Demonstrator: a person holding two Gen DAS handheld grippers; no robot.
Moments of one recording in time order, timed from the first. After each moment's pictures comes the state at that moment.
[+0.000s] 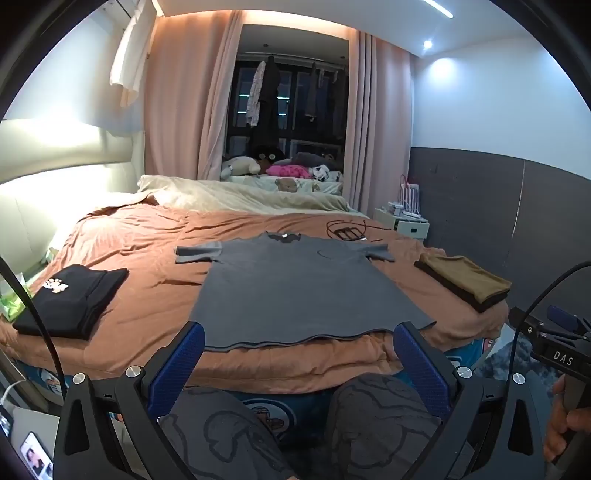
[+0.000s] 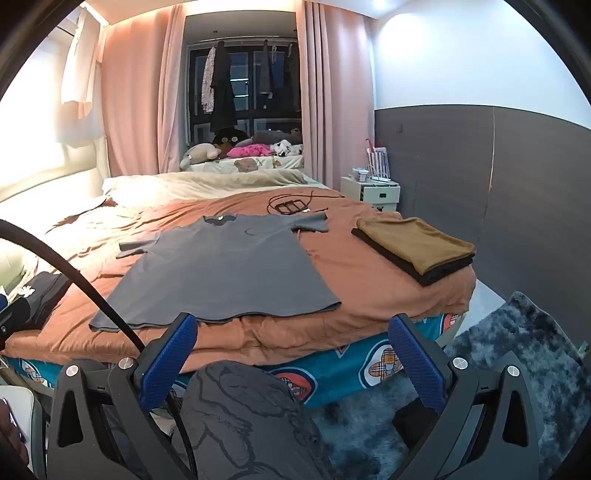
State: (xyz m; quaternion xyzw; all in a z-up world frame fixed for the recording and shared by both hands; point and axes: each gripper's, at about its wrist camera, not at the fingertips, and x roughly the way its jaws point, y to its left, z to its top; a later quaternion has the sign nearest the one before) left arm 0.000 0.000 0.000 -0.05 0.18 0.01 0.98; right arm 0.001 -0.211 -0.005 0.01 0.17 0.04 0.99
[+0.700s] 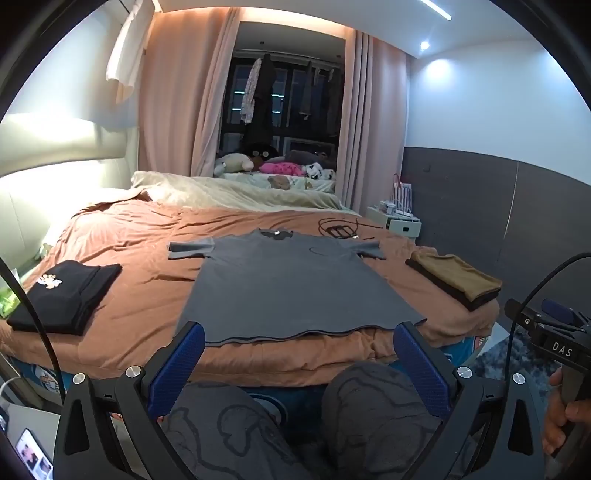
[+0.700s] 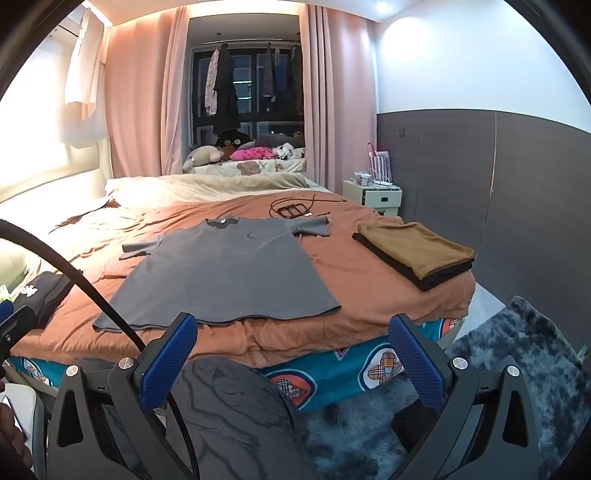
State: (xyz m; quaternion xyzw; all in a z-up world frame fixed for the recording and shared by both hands) left arm -0.006 -0.001 0.005 -0.06 0.19 -0.01 0.98; right arm -0.005 -0.210 0.001 0.00 0.16 0.04 0.99
